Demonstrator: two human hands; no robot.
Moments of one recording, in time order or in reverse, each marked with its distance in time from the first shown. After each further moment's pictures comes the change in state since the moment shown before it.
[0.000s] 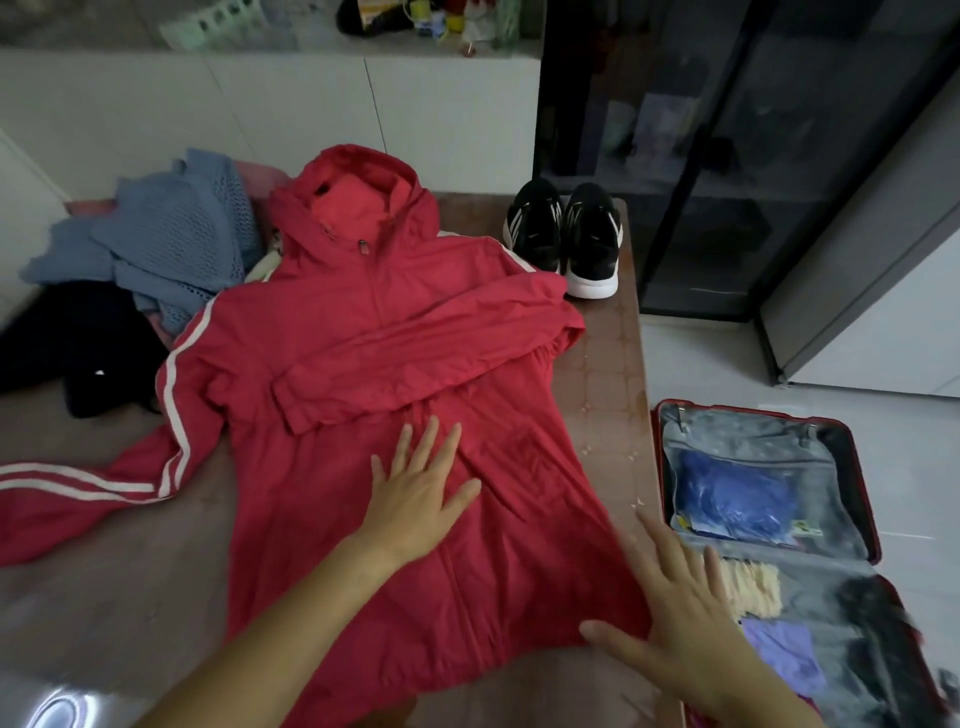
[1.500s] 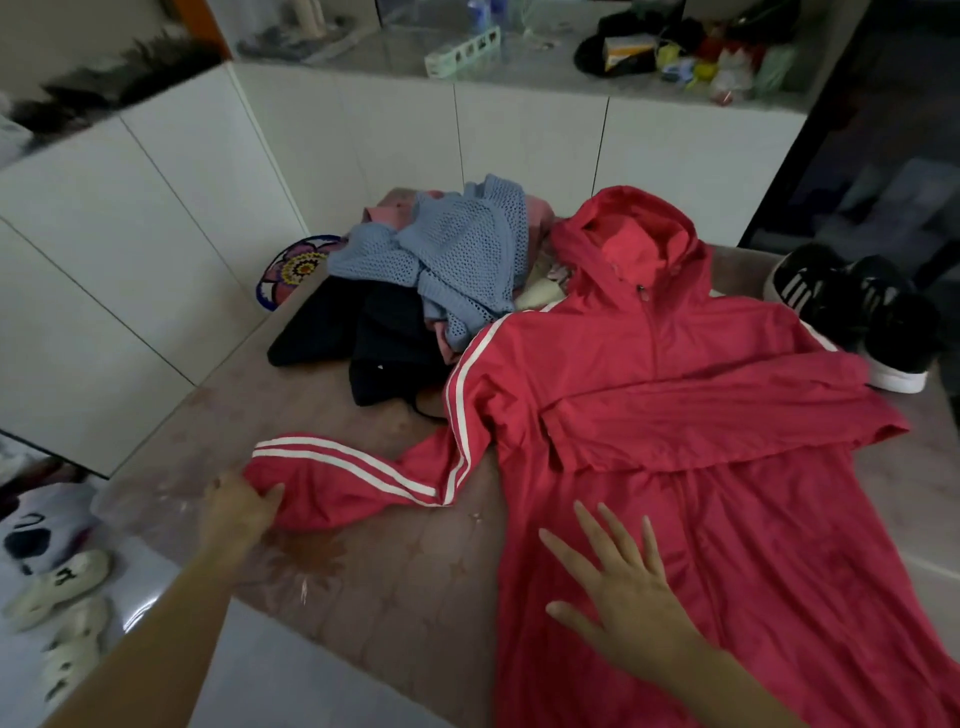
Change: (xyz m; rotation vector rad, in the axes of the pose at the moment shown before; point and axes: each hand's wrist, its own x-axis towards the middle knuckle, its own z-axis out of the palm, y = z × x) left_hand -0.112 -0.472 -0.064 -0.291 0.424 -0.994; right_hand 0.127 -0.276 0.076 -0.235 -0.011 -0.457
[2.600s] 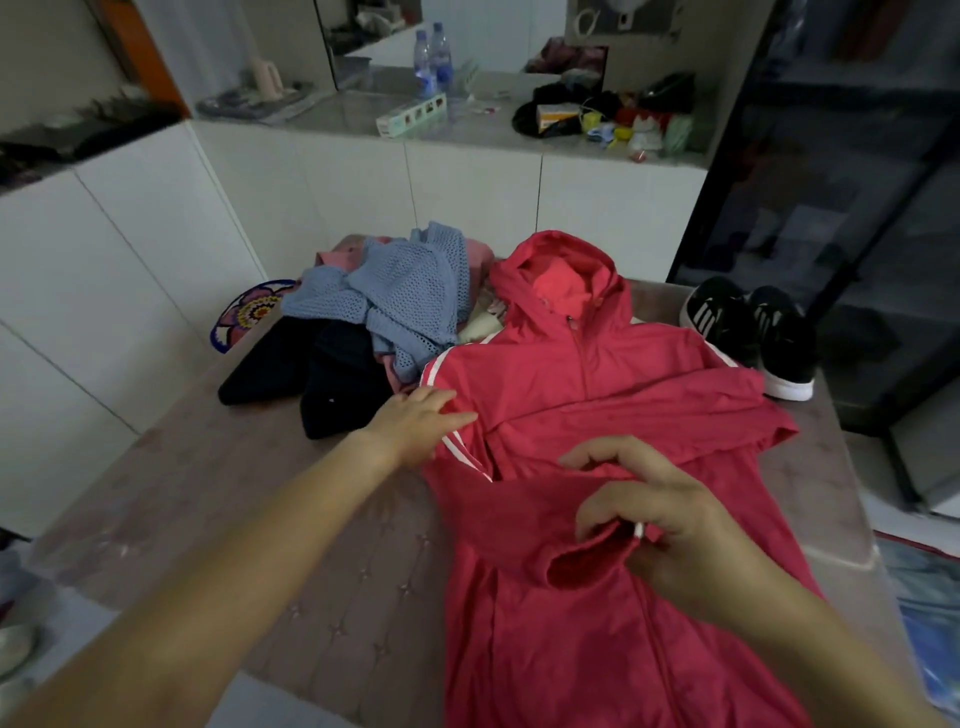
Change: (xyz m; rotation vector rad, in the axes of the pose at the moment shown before) left_hand -0.110 0.258 -0.022 0.707 -0.173 1.201; right_hand -0.042 0.019 -0.174 0.615 0.506 -0.403
